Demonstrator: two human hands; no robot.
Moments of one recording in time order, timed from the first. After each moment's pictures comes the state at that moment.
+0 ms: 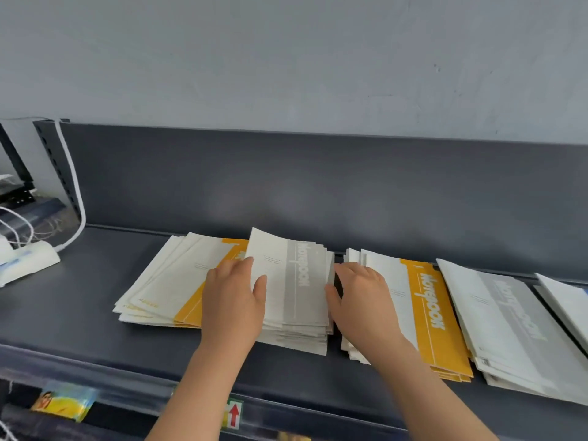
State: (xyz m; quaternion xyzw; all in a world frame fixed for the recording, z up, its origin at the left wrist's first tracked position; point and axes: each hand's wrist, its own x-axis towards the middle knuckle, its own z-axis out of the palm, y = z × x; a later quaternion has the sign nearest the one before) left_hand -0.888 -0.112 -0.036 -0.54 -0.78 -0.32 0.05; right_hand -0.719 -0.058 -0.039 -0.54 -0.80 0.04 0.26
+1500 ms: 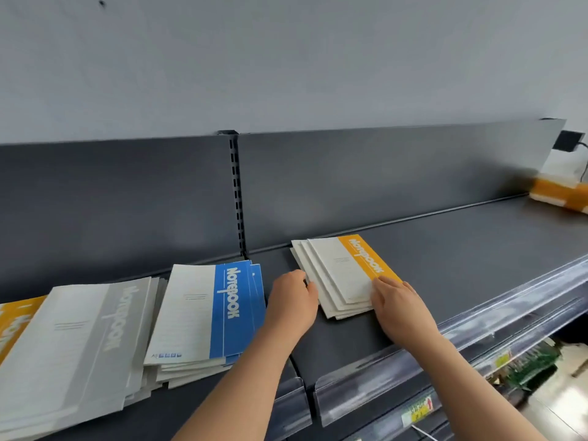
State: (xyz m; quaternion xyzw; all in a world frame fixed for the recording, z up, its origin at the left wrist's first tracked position) left_hand -0.275 -0.026 -0.066 -0.75 -0.54 -0.29 -0.25; right_hand -0.099 -0.091 -0.080 -0.79 -0.57 -0.01 0.22
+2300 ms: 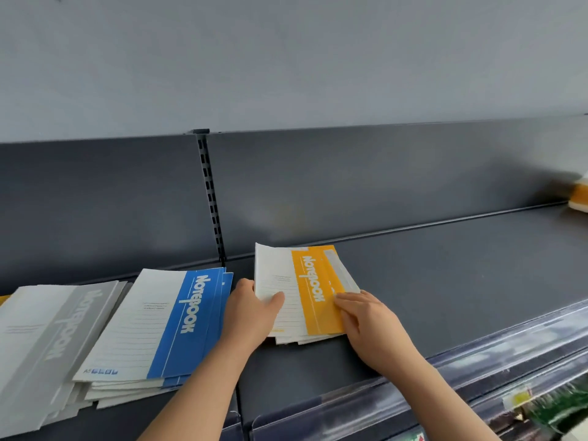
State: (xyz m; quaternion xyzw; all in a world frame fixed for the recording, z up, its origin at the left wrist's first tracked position) left_hand -0.255 -0.005 -0.080 -0.63 -0.63 -0.34 -0.29; right_hand -0.066 -0.074 -0.083 -0.67 -0.70 0.04 0.24
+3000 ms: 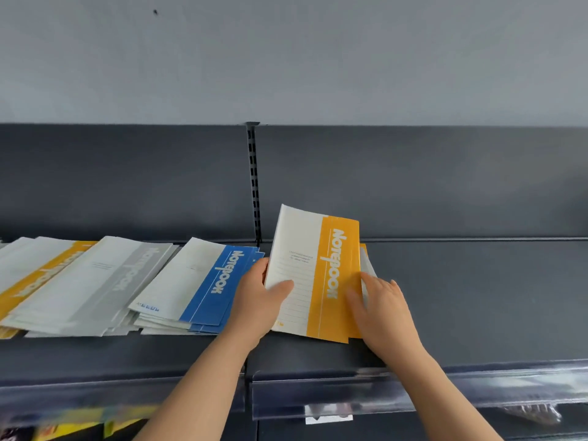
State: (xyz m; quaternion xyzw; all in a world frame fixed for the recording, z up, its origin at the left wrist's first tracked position) left_hand -0.256 -0.058 -0.063 -0.57 -0.58 -0.47 -0.35; right_hand -0.066 -0.068 -0.077 -0.67 -0.67 0.11 0.31
